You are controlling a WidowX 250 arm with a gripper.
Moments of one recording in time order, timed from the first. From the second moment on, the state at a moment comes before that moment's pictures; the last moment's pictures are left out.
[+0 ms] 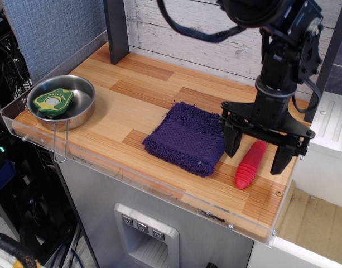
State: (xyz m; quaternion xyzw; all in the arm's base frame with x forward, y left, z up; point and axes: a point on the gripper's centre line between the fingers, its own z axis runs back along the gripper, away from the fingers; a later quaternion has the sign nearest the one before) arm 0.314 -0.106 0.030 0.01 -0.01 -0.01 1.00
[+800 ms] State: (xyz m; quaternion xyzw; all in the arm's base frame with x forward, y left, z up) arm 0.323 -0.115 0.006 0.02 0.00 -0.03 1.00
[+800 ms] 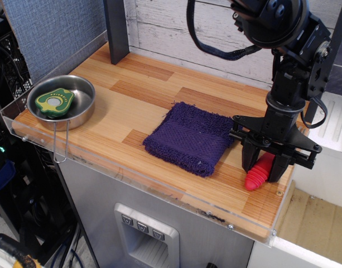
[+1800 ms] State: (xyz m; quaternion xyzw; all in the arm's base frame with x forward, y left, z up) arm 0.295 -0.020 0.098 0.00 -0.05 0.05 1.00
